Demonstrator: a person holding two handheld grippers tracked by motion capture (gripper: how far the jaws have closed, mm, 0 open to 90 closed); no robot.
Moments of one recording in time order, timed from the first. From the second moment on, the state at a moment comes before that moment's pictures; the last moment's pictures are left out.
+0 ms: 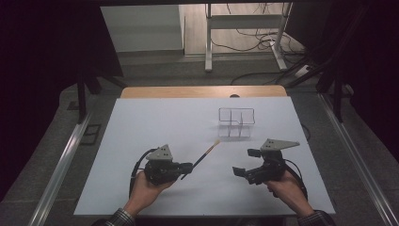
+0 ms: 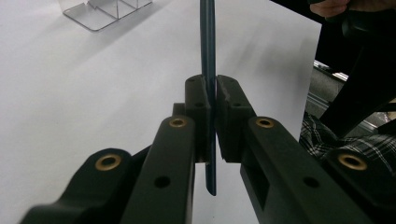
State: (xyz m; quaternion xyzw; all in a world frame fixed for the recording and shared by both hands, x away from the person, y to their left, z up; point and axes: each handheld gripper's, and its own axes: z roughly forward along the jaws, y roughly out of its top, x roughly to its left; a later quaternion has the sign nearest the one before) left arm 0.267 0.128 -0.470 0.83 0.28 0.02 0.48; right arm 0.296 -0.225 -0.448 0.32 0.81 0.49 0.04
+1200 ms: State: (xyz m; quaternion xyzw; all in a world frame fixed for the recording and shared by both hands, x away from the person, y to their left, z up) left arm 0.265 0.112 -0.469 0.84 0.25 0.01 0.49; right arm 0.310 -0.163 -0.446 0.32 0.81 0.50 -0.05
